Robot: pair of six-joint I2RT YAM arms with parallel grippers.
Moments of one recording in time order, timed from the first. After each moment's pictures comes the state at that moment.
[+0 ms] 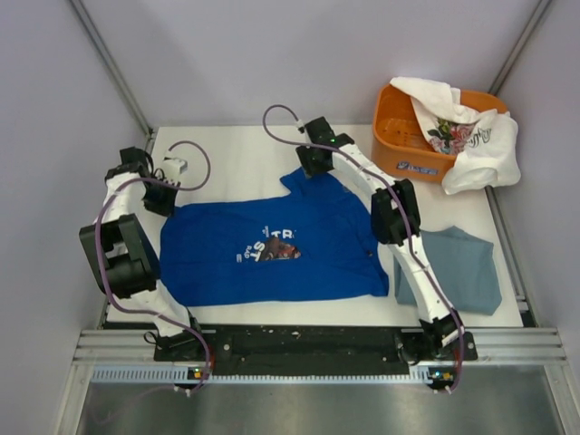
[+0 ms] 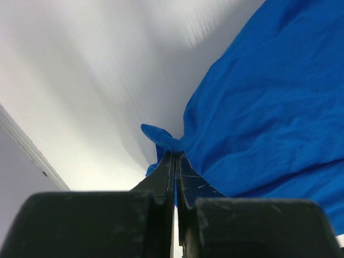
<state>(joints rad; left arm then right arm) 0.32 1.73 1.35 -0.82 0.28 0.65 0.51 2.60 2.40 -0.73 0.10 0.03</state>
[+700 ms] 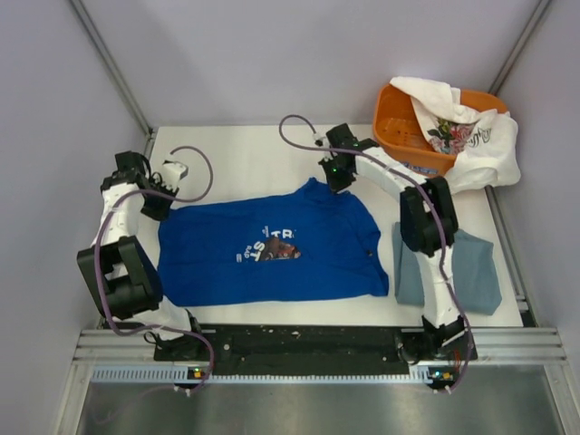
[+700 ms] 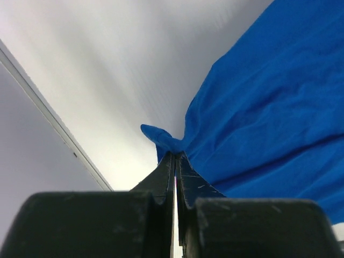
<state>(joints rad) 0.32 1.58 1.27 -0.82 0.24 0.75 0.47 2.28 1.95 -0.74 -0.07 0.03</state>
